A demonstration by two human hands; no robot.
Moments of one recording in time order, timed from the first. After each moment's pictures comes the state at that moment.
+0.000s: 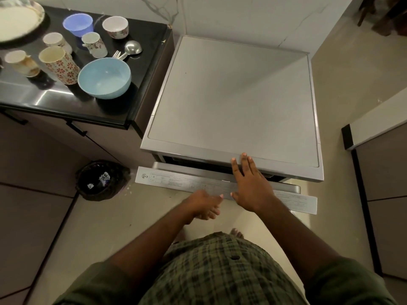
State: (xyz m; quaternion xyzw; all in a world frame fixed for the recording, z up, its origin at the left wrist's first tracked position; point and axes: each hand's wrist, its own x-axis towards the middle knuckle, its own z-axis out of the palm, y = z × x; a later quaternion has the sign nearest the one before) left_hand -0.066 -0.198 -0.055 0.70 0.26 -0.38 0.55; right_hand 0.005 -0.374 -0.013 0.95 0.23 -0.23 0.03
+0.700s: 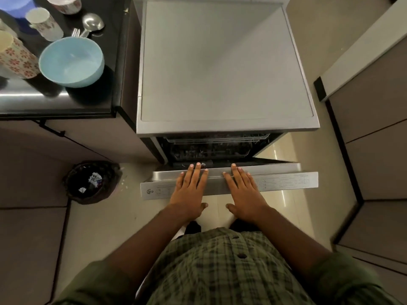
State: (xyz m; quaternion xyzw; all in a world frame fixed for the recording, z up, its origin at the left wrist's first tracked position) left_hand -0.139 -0.127 -0.105 0.96 -0.14 -0.24 0.07; right_hand -0.130 -0.345 -0.081 0.95 0.17 -0.26 -0.01
